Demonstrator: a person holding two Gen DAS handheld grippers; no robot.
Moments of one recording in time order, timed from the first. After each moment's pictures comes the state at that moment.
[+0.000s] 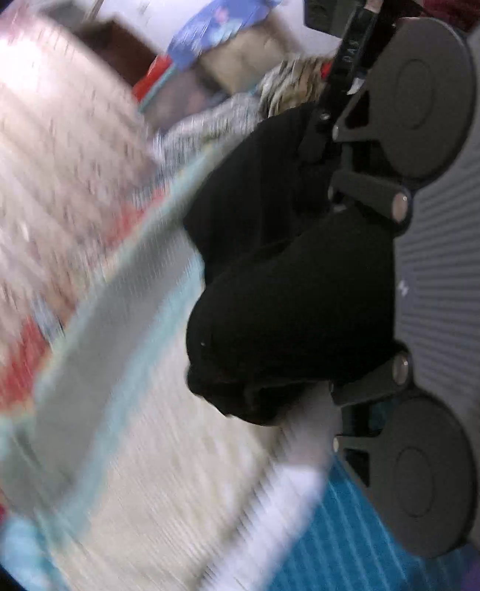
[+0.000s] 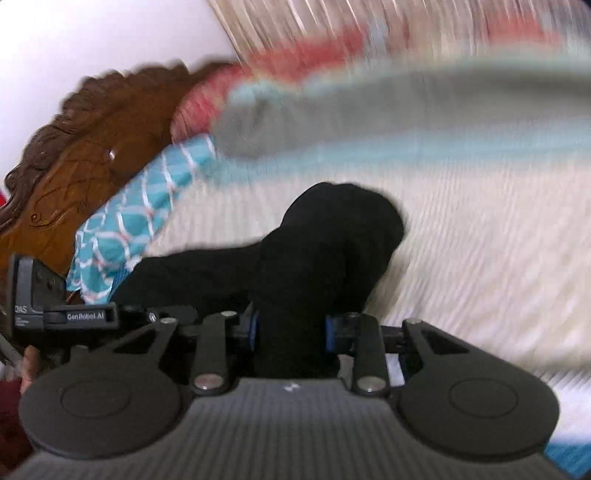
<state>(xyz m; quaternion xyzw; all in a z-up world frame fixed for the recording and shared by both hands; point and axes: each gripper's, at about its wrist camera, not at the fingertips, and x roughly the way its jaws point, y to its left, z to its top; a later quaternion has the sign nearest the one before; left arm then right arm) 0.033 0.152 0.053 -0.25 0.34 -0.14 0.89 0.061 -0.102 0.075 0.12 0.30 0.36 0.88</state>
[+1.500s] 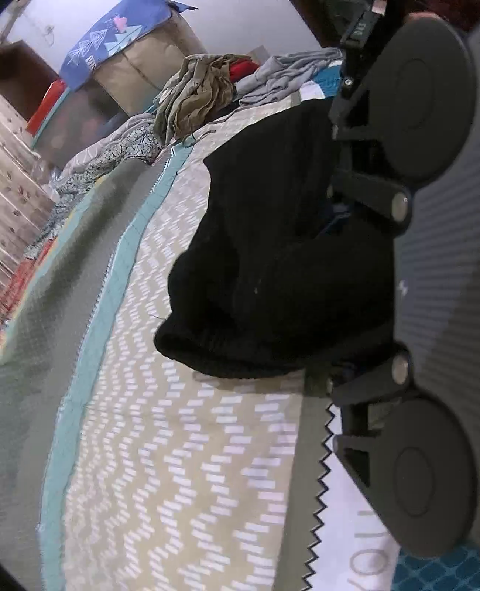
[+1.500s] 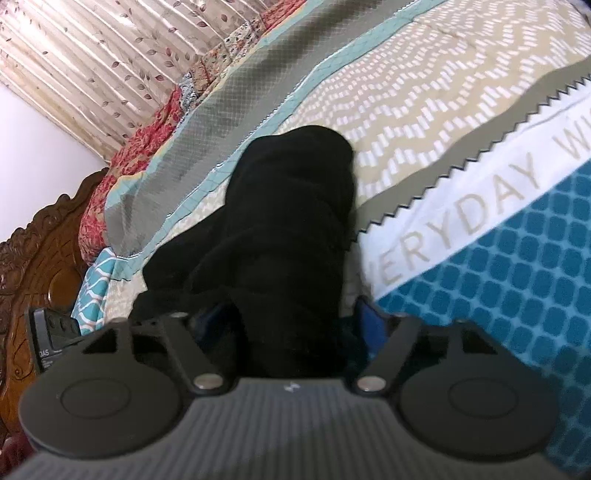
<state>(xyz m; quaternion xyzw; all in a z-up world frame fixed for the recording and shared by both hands) 0.104 0.033 -0.017 -0.18 0.45 -0.22 0.85 0.036 -0.288 -0.022 0.34 0.39 0.18 0.84</state>
